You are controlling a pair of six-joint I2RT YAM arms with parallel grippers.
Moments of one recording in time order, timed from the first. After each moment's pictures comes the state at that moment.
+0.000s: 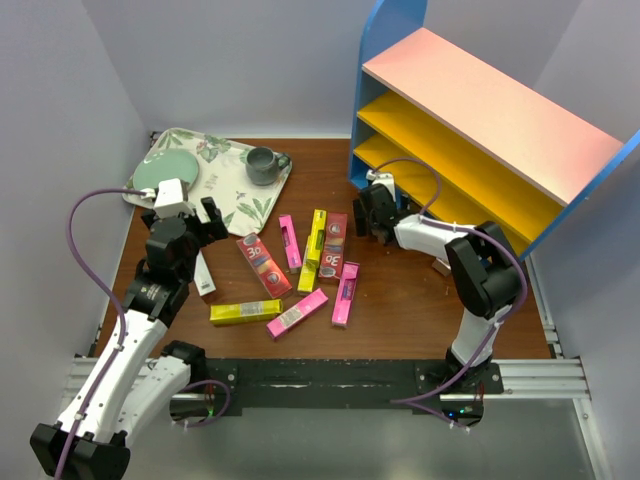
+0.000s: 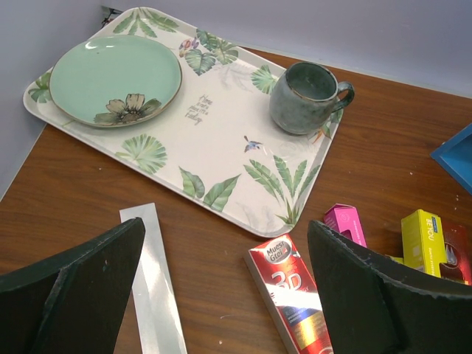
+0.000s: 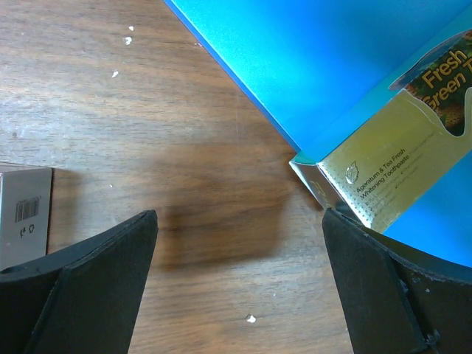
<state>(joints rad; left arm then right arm) -0.27 0.72 0.71 -0.23 -0.40 -0.25 0.52 1.82 1.07 -0.11 0.51 0.27</state>
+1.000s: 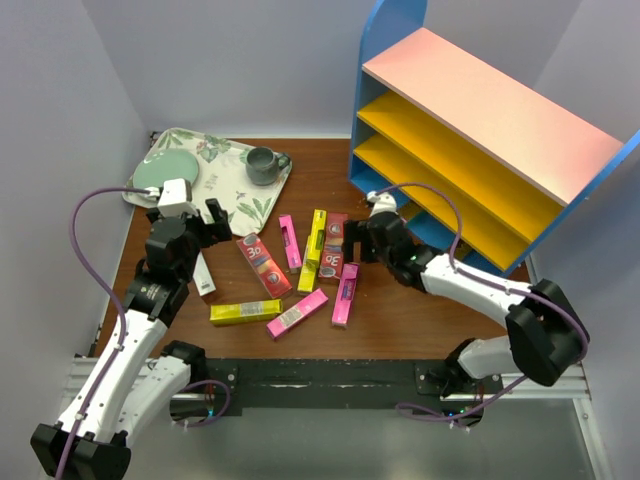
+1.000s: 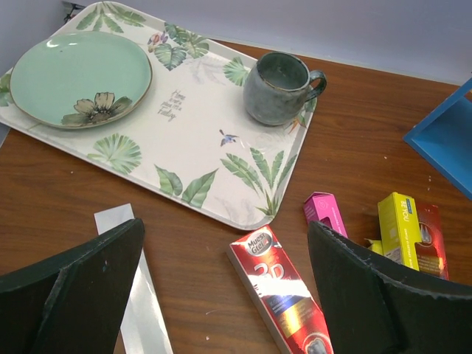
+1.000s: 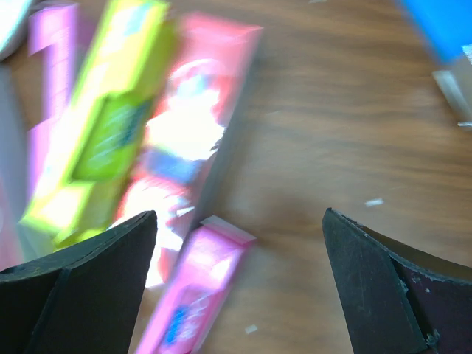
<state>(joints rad) -0.27 0.72 0.71 -0.23 -0.30 -0.25 0.69 1.36 0.77 -0.06 0.26 0.43</state>
